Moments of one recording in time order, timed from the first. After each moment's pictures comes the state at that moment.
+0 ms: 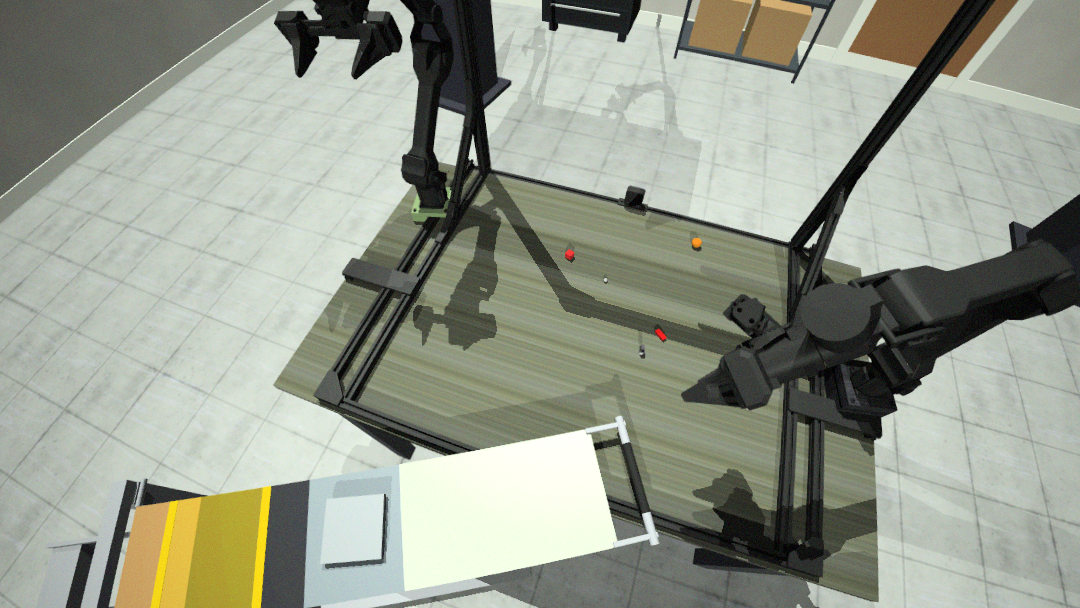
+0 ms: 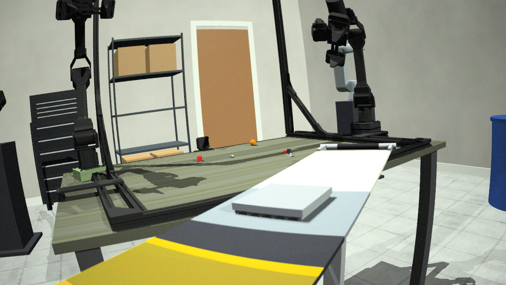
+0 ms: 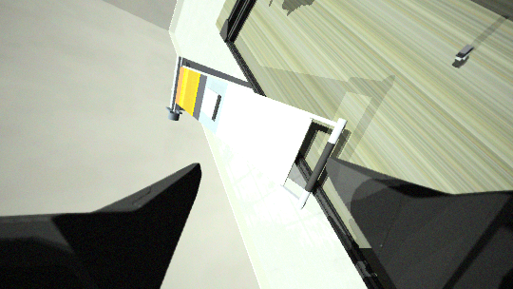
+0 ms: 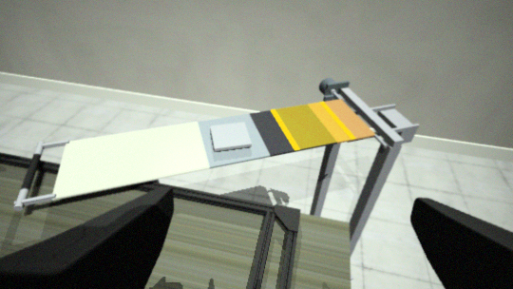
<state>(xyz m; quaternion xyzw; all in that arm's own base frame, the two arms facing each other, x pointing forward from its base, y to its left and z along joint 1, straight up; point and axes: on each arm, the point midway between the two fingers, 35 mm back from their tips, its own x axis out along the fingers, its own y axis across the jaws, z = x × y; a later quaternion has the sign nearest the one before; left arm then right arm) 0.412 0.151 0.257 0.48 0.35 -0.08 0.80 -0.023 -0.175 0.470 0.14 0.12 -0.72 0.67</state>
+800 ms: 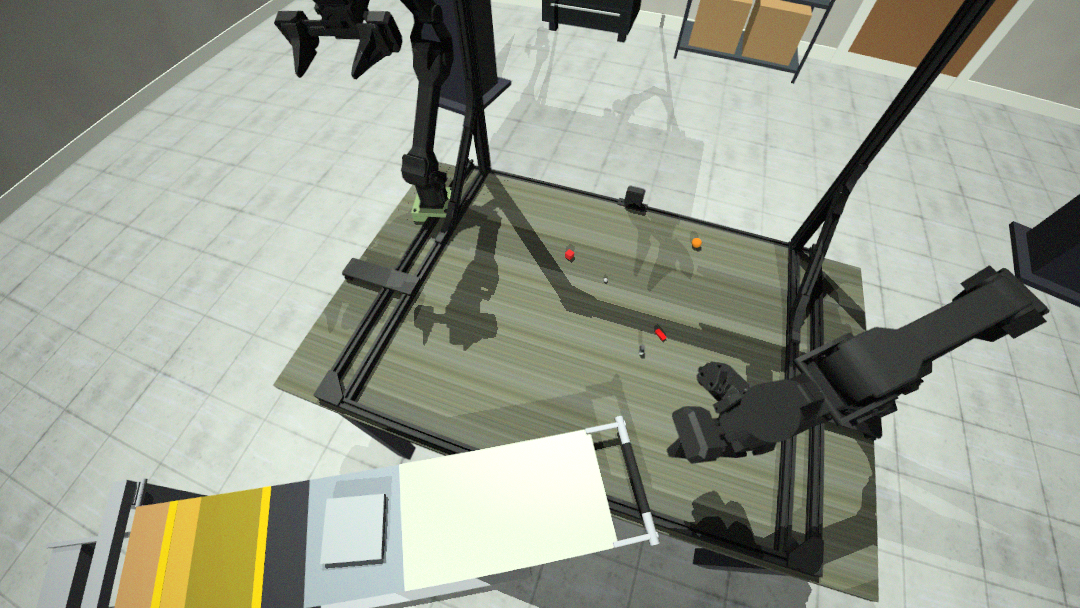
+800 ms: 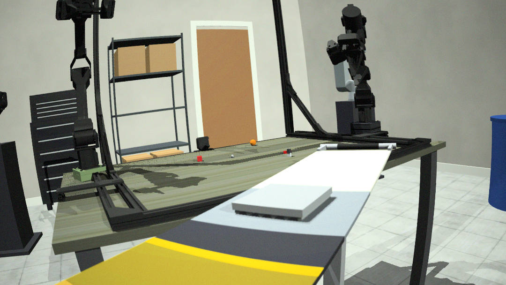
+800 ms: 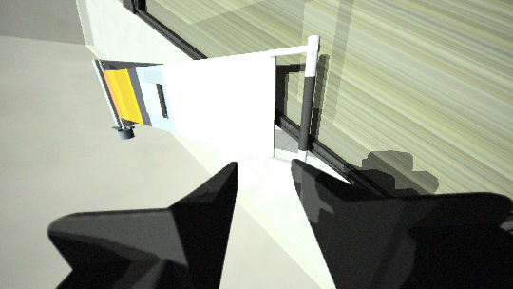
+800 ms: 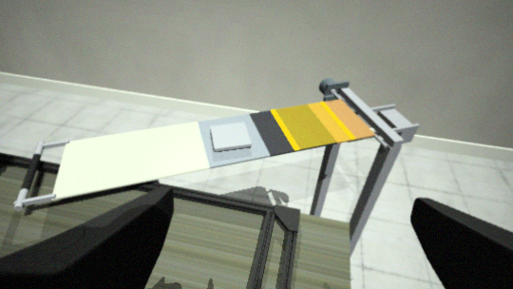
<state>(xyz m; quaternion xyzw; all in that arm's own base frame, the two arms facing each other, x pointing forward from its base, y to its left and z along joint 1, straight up) 0.415 0.215 0.184 0.56 0.43 -0.21 0.68 -0.023 -0.175 0.470 0.14 0.12 -0.72 0.67</state>
